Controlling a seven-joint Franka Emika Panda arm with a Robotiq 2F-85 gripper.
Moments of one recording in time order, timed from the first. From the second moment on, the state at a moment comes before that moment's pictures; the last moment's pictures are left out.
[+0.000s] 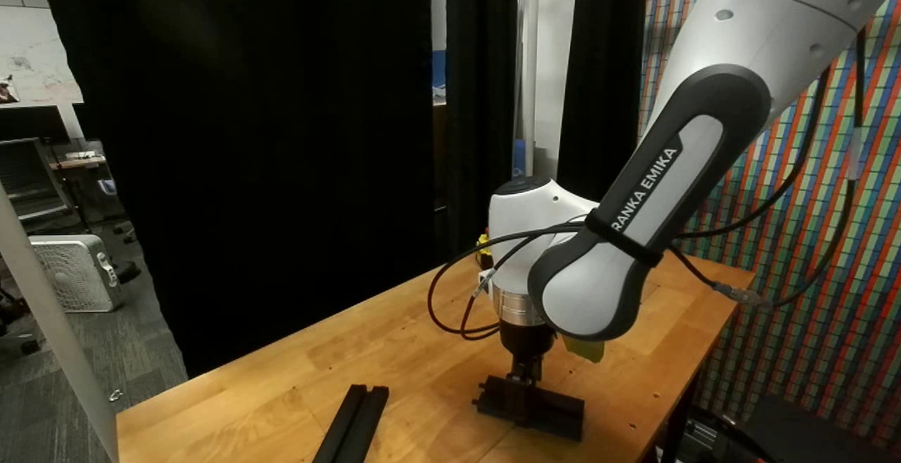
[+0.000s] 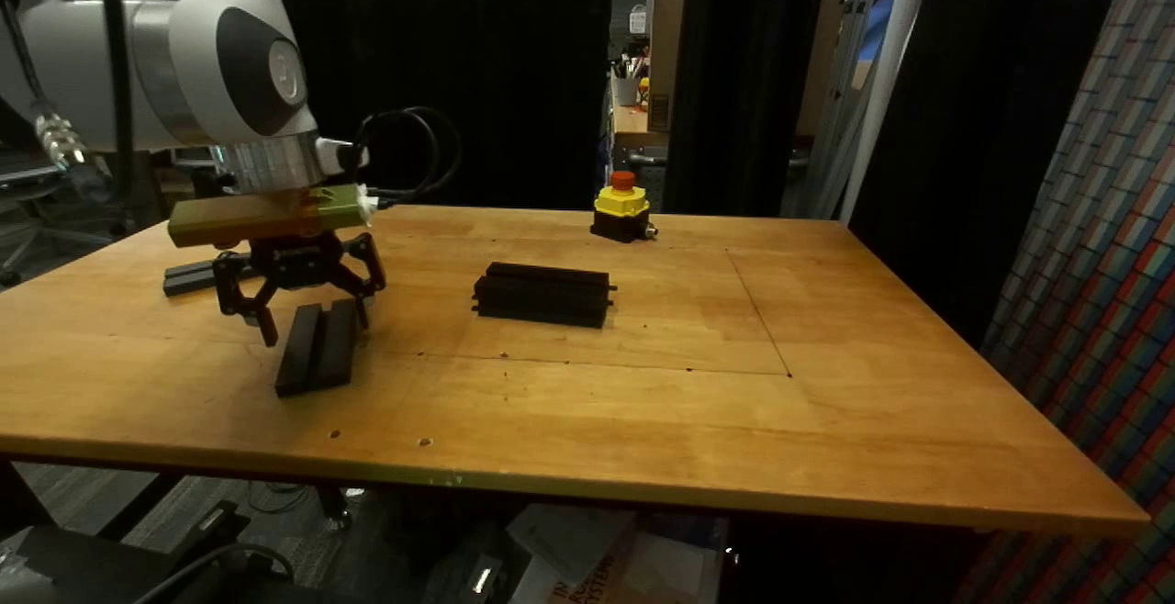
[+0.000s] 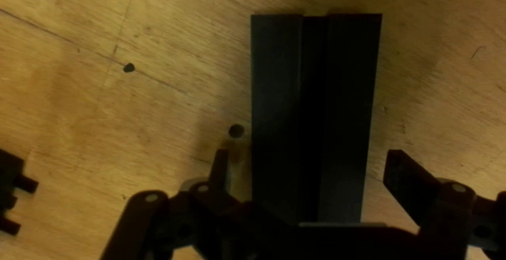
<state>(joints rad) 0.20 0.09 0.20 -2.60 -0.12 2.64 -0.09</state>
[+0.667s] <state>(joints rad) 0.19 0.11 0.20 -2.60 -0.03 2.67 -0.20</state>
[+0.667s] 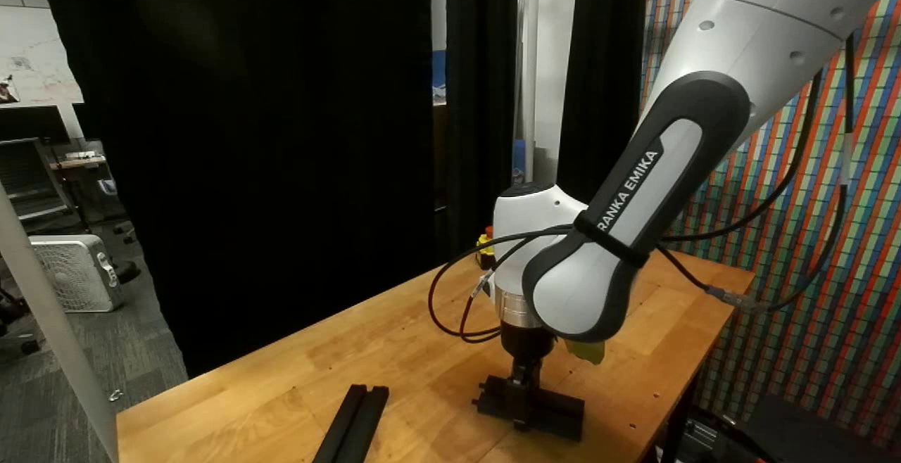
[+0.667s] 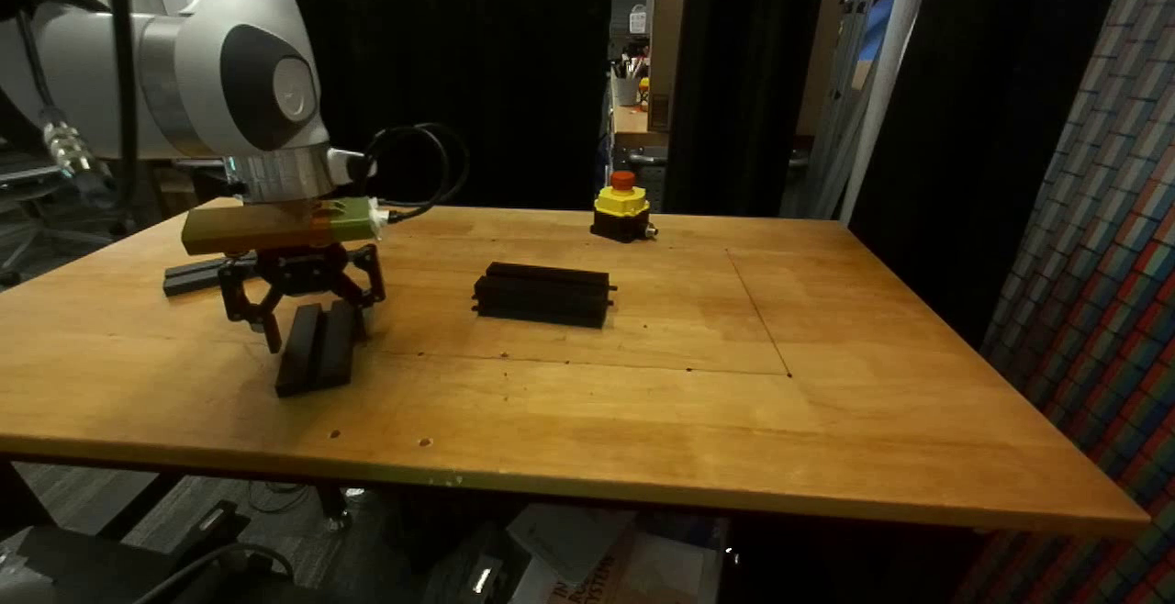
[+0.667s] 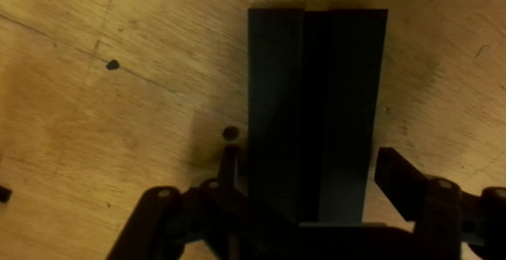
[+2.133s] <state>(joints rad) 0.07 0.02 0.09 -2.38 -0.04 2.29 -0.66</state>
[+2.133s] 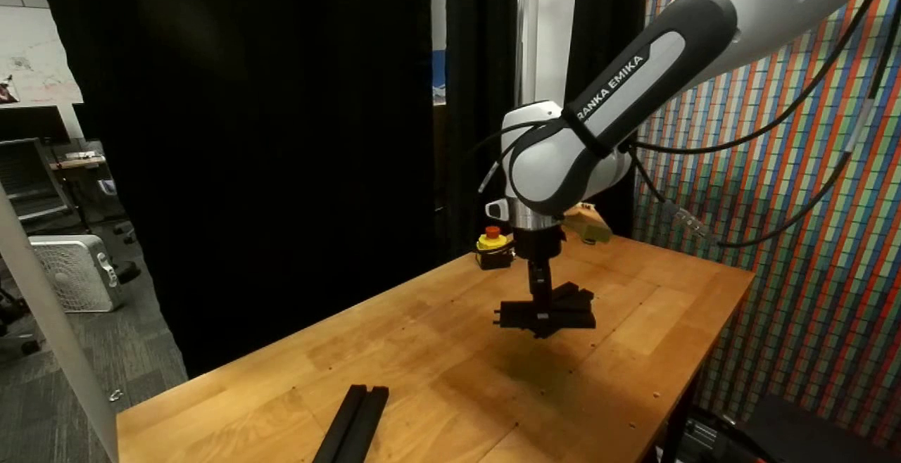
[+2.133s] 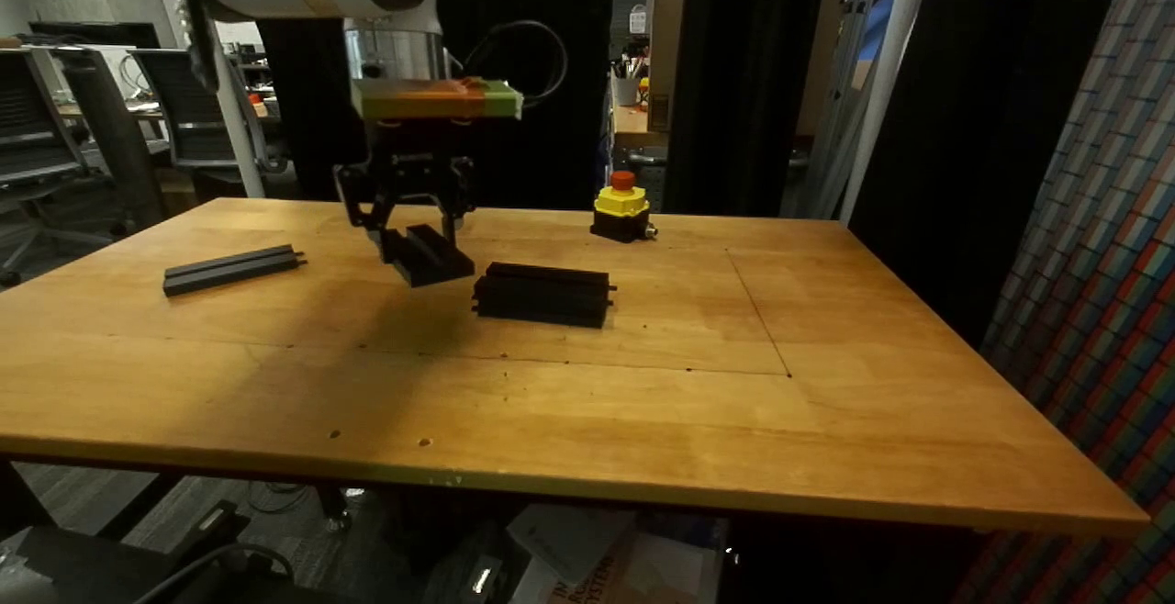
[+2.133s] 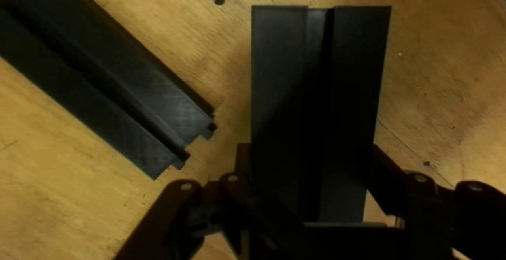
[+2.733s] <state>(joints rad) -0.01 0.09 0.02 -2.24 -0.12 2.21 -1.09</state>
